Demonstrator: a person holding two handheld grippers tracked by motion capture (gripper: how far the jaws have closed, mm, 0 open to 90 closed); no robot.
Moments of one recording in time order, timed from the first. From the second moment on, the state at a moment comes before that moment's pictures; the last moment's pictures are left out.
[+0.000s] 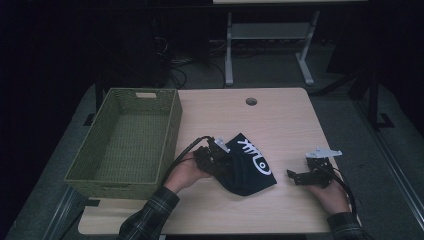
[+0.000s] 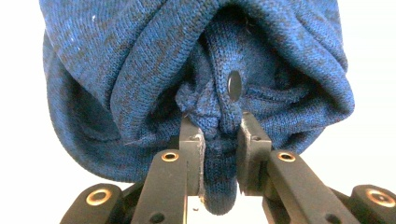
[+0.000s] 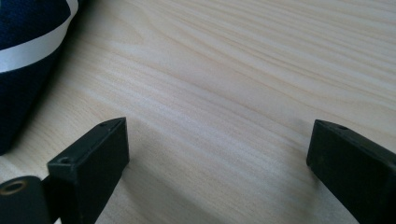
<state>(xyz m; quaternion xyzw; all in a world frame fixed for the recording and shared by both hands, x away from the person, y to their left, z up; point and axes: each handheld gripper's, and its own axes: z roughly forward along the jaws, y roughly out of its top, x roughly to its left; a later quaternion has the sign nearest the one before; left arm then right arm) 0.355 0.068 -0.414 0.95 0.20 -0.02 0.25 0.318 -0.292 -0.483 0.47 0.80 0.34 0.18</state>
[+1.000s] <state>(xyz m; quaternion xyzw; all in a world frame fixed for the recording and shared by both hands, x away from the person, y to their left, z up) 0.369 0.109 -0.298 0.93 0.21 0.03 0.29 0.318 -0.292 -0.483 0.47 0.79 0.34 0.18</state>
